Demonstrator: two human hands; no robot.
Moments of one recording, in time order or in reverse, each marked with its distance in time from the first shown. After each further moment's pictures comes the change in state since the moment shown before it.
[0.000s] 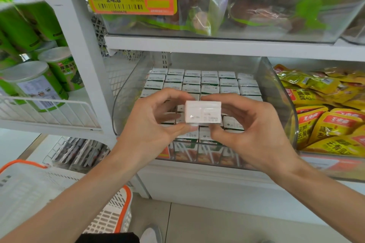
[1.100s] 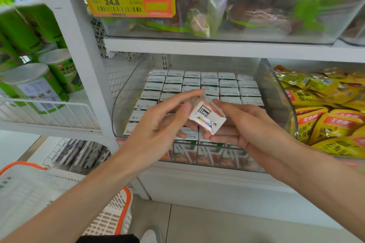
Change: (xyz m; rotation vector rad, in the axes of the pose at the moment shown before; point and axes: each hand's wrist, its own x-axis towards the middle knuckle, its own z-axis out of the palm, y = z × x) left_hand -0.003 0.000 0.005 -0.001 -0.127 0.006; right_hand 0.018 -0.017 0.001 0.452 0.012 0.754
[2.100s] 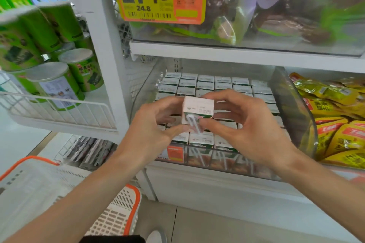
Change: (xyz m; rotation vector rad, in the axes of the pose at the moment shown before) left_hand 0.000 -0.016 -0.033 0.157 0.154 -0.011; right_hand 0.018 0.004 0.015 -0.582 -0.069 -0.691
